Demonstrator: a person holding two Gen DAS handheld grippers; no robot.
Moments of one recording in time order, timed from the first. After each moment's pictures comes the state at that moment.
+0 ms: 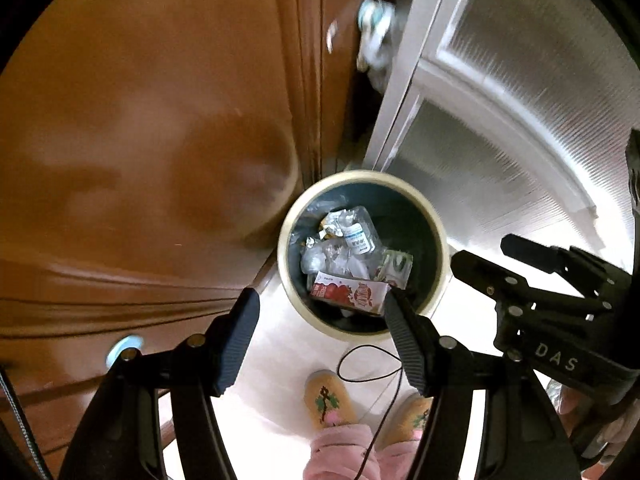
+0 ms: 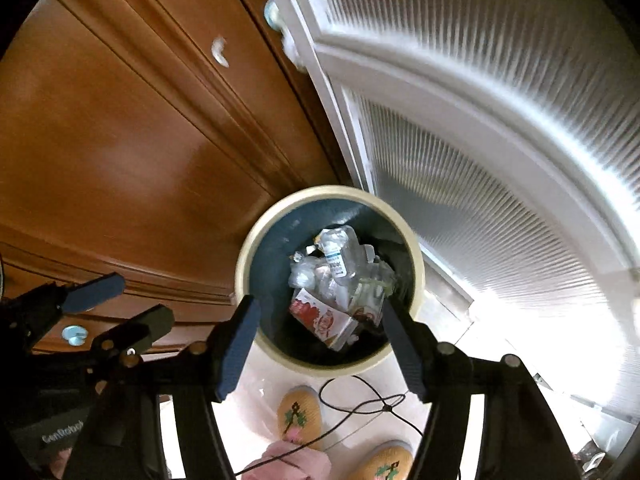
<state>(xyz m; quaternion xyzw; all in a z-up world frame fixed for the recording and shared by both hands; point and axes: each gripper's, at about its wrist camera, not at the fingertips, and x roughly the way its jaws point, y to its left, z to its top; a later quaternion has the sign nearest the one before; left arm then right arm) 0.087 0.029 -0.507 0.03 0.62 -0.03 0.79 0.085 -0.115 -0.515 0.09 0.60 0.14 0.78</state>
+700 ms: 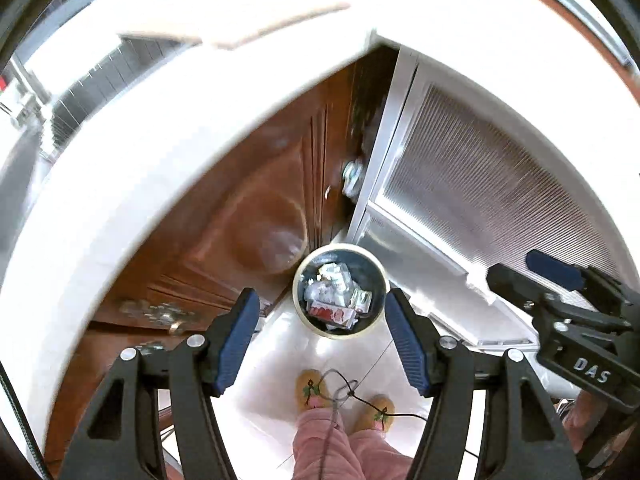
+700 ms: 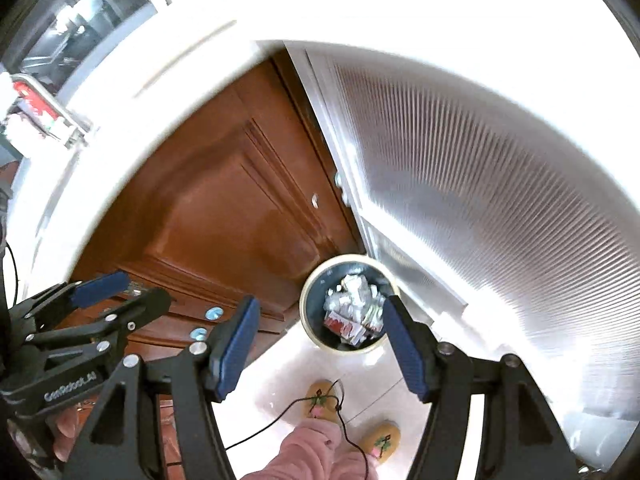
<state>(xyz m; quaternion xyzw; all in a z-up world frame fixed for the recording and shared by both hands) 0.037 0.021 -0.227 0.00 0.55 -0.01 0.84 0.034 -0.157 -0.223 0.08 0.53 0.15 0.83</state>
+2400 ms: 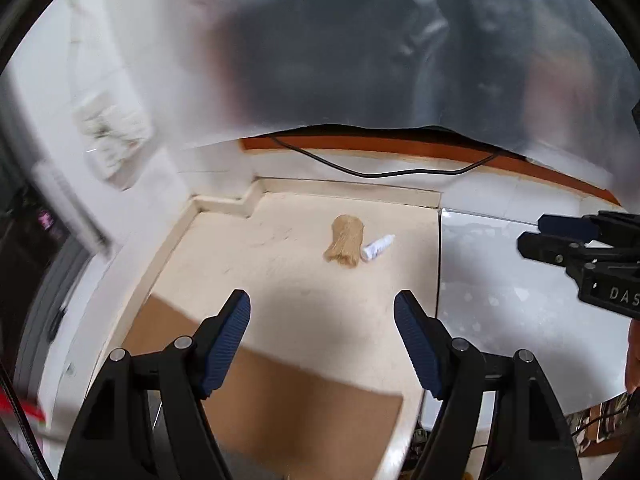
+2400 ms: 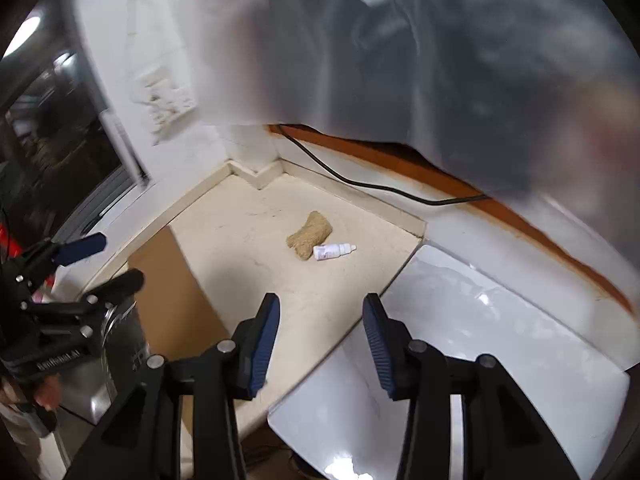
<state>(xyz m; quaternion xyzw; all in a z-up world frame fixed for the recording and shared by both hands) 0.381 0.018 0.052 0.16 0.40 -0.14 0.89 0.322 -0.181 0.032 0.09 0.44 0.07 0.89</state>
